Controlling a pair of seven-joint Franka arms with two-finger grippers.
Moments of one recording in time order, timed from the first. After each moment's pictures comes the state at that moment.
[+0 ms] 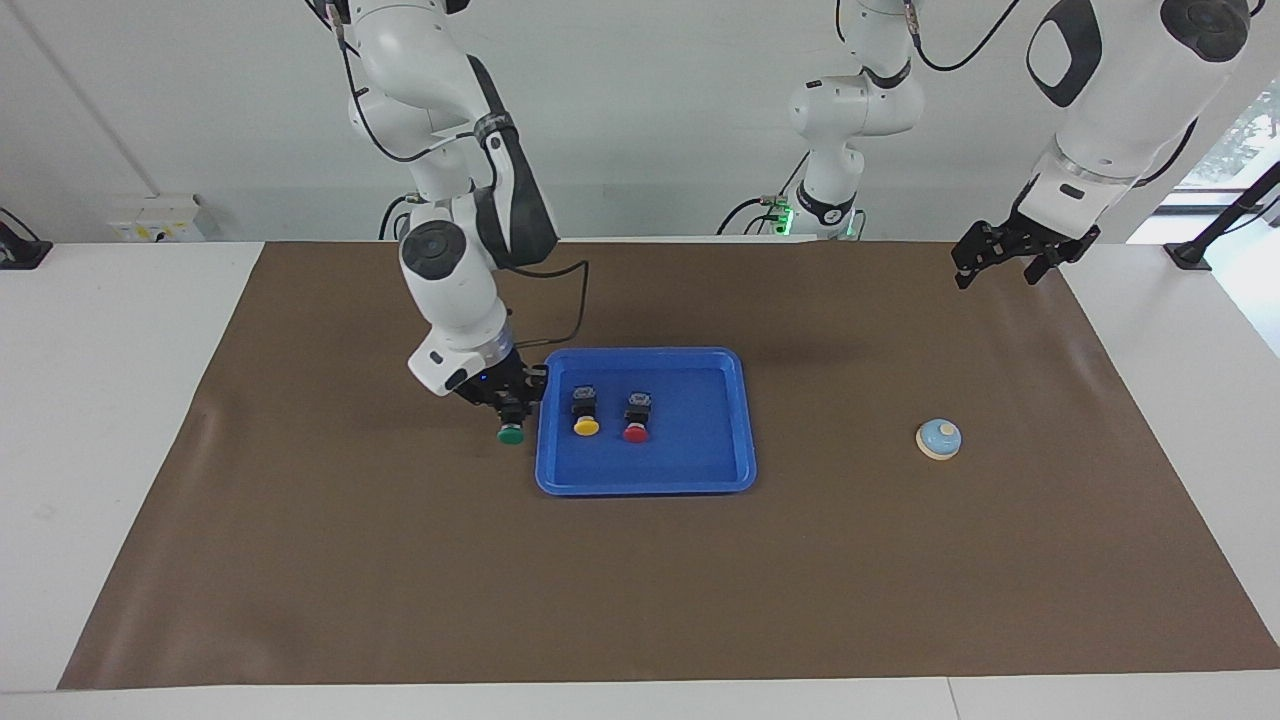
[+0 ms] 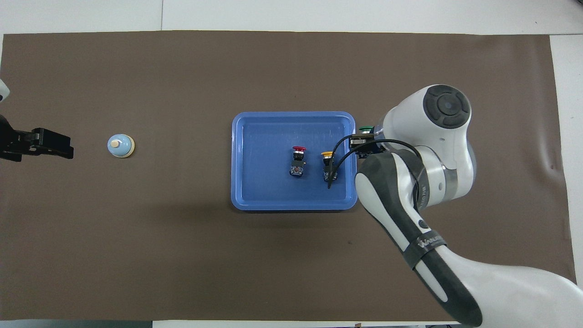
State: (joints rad) left arm -0.02 -0.04 -0.02 -1.68 0.01 1.58 -0.02; right arm 0.52 0.25 -0.18 -1.89 0.17 2.16 0.30
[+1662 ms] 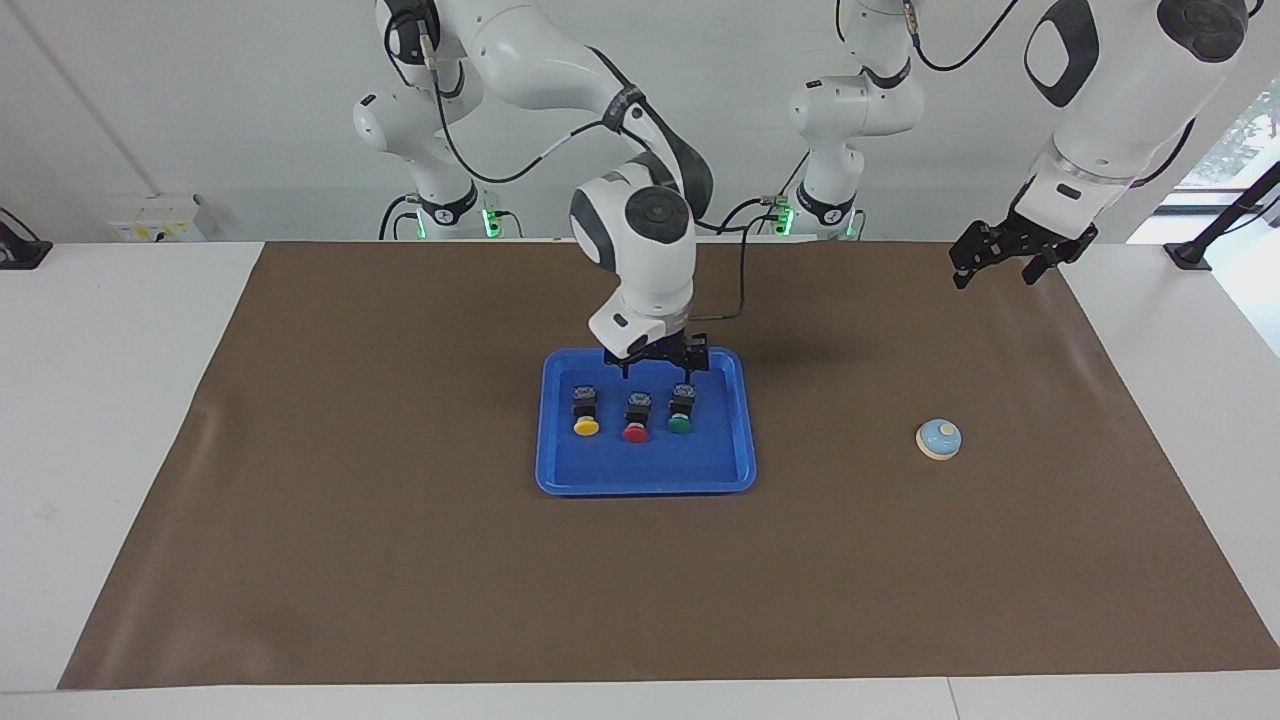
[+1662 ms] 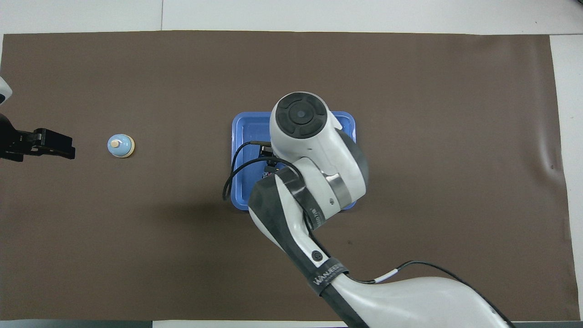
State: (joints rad) left arm -0.02 -0.04 -0.03 -1.68 0.01 1.58 -0.02; right arm 0.74 0.40 -0.21 -1.54 0.16 1.92 0.64
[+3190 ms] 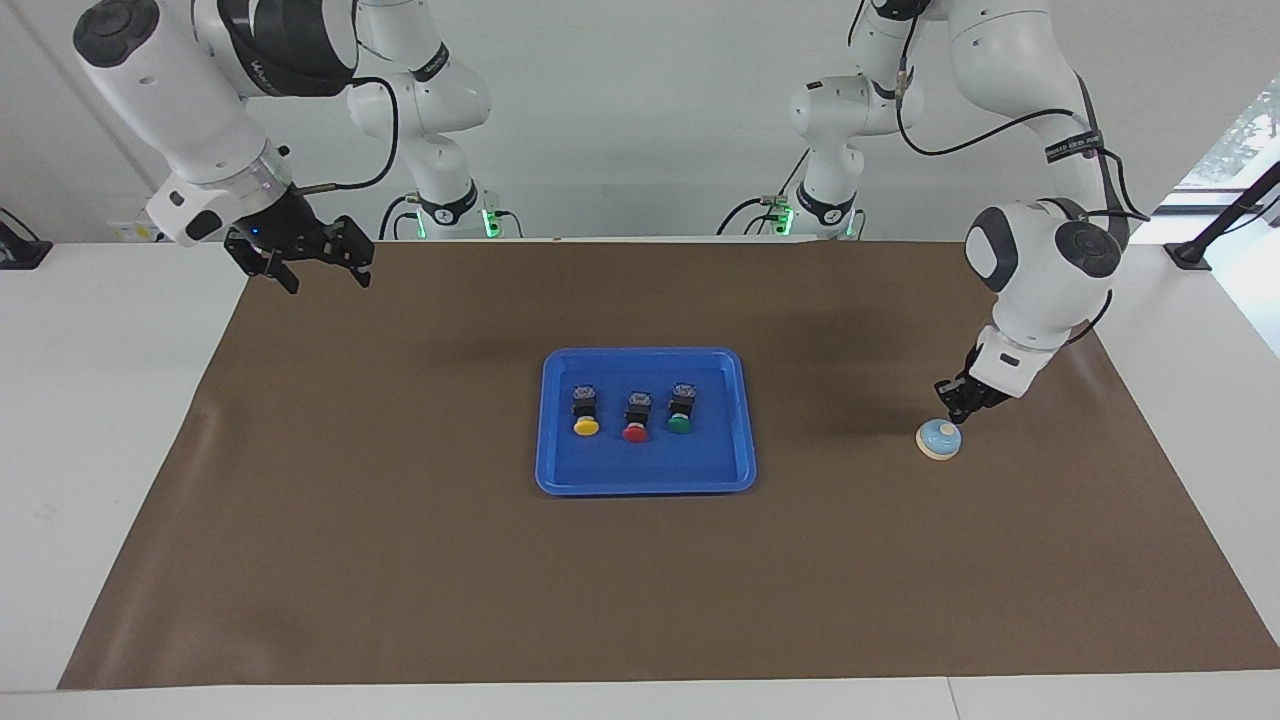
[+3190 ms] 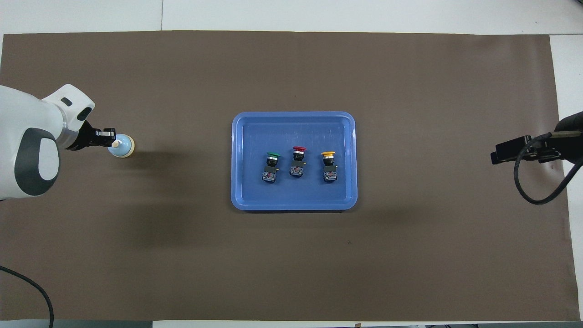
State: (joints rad) left arm 0.02 0.19 -0.02 -2.02 0.01 2.25 -0.04; right arm 0.15 -0.06 -0.20 -1.74 0.07 1.61 -0.07
